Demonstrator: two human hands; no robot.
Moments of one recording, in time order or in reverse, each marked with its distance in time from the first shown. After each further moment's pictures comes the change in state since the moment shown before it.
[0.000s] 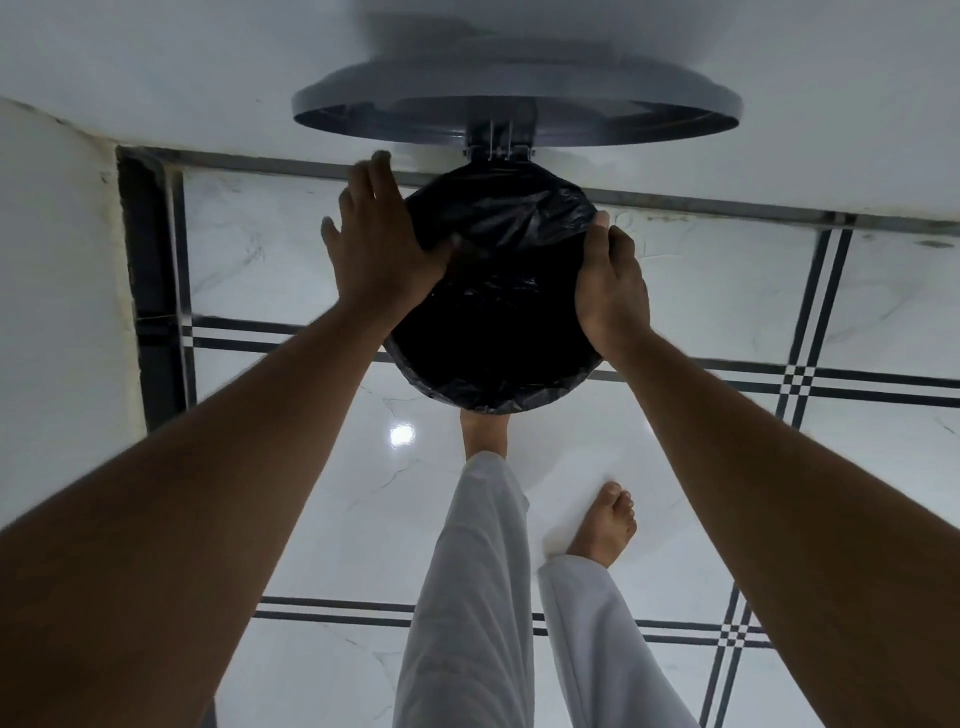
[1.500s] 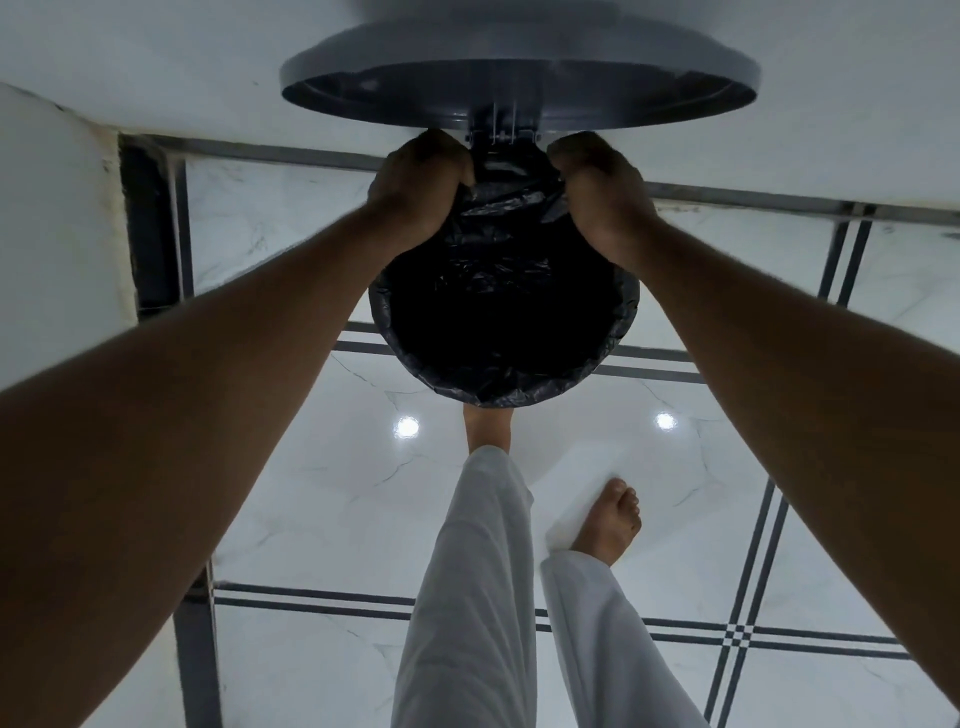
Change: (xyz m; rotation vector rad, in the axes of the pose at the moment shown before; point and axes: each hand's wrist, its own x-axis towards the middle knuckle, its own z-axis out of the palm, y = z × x) left_hand 0.045 0.035 -0.014 -0.568 -0.356 -0.148; right_hand 0.059 -0.056 -0.003 -0.133 -0.241 -0.201
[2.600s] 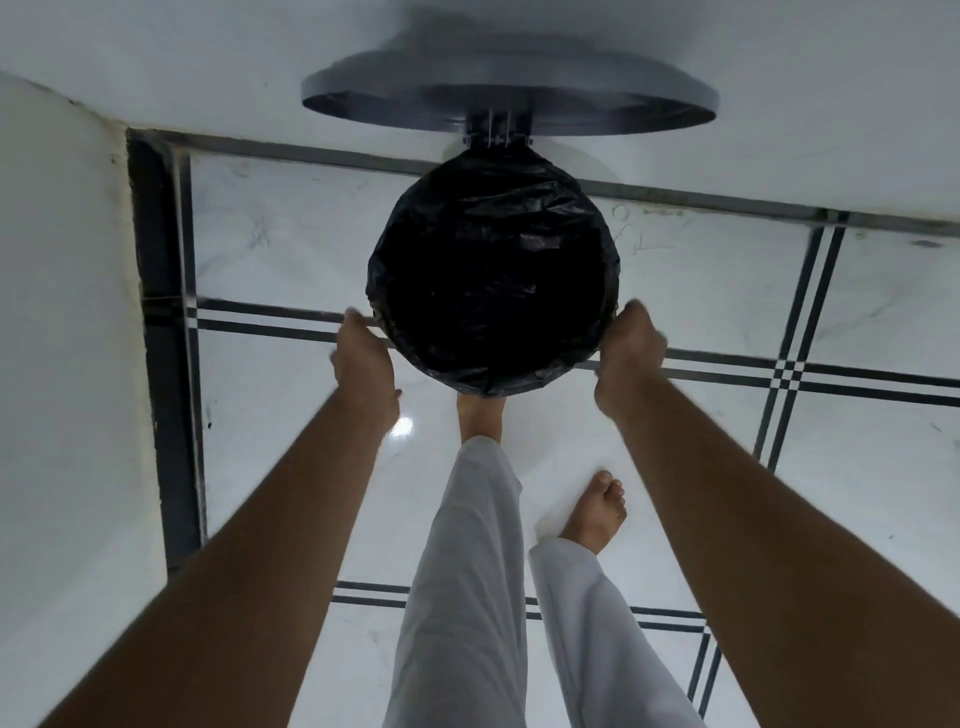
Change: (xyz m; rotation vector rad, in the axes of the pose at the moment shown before) left_hand -0.127 -0.097 0.026 -0.823 0.345 -0.771; right_hand -0.118 0.067 0.020 0.698 0.401 0.777
